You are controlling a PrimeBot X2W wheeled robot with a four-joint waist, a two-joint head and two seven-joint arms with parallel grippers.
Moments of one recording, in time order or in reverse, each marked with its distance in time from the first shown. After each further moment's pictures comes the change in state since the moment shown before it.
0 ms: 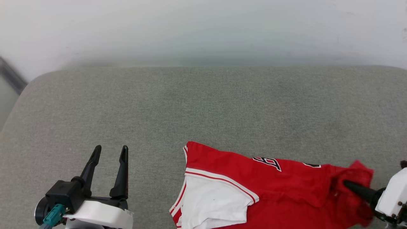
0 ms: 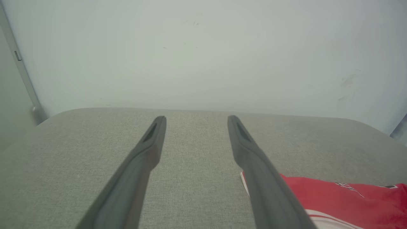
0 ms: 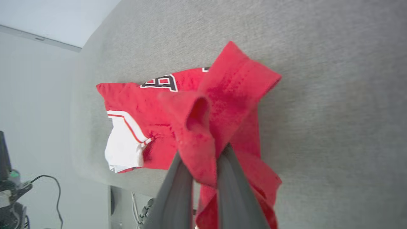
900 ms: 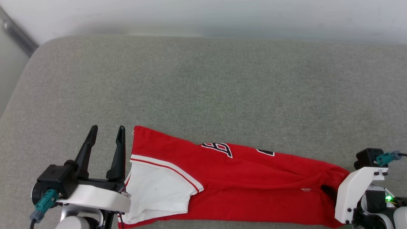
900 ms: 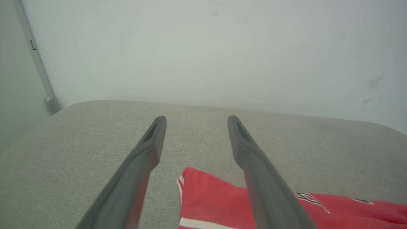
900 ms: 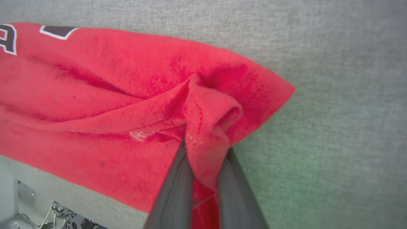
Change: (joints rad) left arm -0.086 -0.008 0.021 0.010 -0.013 -0.034 -0.018; right arm 0.004 -0.088 0.344 0.145 -0.222 0.000 -0.266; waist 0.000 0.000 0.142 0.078
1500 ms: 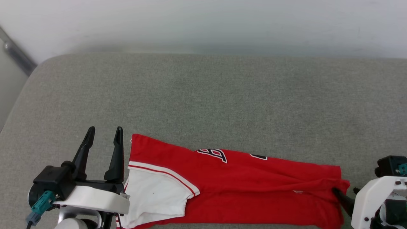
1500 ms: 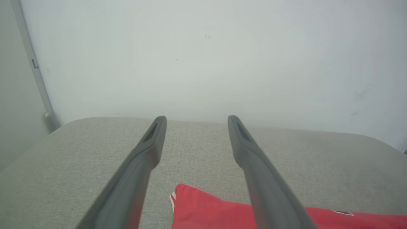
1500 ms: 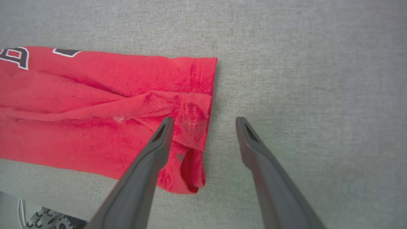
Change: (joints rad) left arm 0.006 0.069 -0.057 -0.049 -0.060 0.088 0.001; right arm 0.093 -0.035 -0.071 -0.119 -0.032 0.000 -0.040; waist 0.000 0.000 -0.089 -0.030
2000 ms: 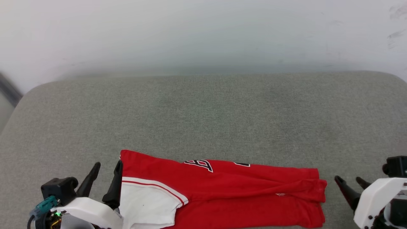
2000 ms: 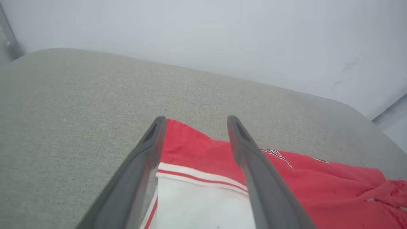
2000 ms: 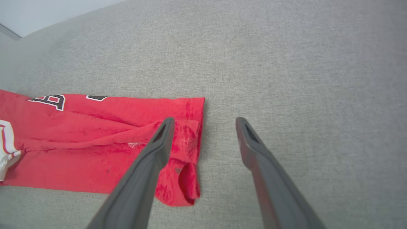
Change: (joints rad) left arm 0.008 0.101 -0.138 0.202 -0.309 -0.035 0.020; right arm -0.012 -0.020 0.040 0.060 0.057 0.000 -0.223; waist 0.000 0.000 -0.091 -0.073
